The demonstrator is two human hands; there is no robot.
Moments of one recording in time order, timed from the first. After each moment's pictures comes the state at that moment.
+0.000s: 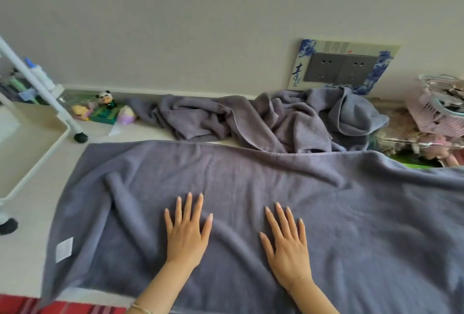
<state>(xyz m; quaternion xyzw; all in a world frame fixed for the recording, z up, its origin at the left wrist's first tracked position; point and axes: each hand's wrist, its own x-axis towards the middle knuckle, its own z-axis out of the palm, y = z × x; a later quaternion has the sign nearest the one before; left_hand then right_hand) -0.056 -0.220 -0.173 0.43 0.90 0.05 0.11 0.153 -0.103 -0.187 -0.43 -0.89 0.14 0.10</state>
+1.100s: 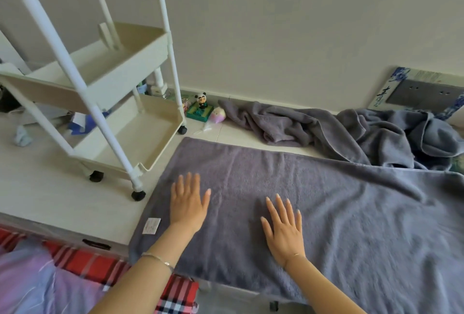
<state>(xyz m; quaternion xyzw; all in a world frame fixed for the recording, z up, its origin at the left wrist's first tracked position) -0.249 -0.396 -0.126 0.35 0.93 0.06 0.07 -0.042 -0.264 -0.168 -0.38 -0.91 0.15 0.01</state>
